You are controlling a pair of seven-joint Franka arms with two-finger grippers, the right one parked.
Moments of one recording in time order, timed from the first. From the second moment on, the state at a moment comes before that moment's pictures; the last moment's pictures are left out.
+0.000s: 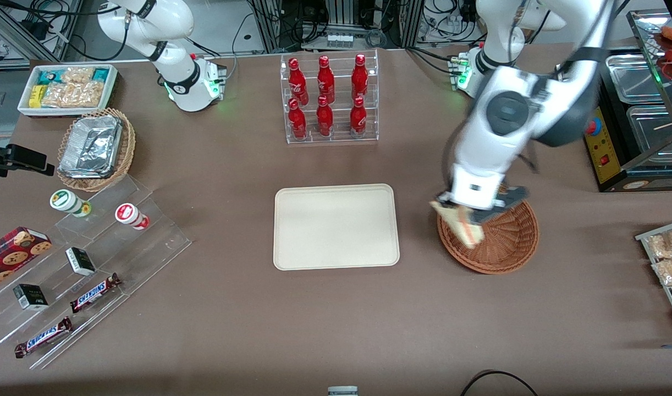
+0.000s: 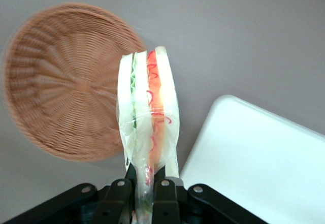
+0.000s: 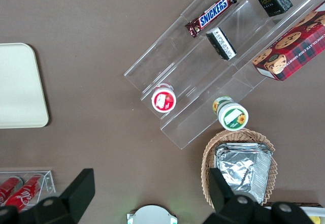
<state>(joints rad) -0.39 0.19 -0.13 -1.80 0.09 2.00 -0.95</state>
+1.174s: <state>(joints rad) -0.72 0.69 -0.14 -1.45 0.09 2.16 -0.82</state>
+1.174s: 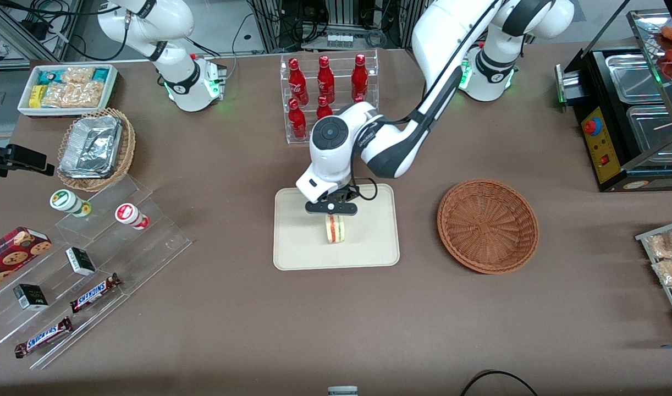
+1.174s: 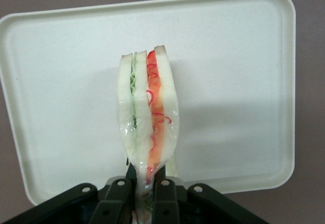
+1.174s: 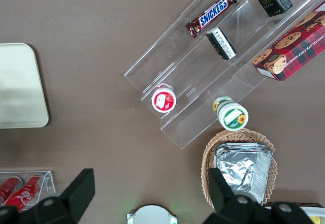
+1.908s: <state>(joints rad) -0.72 0.75 -0.14 -1.44 0.10 2.22 -0.81</state>
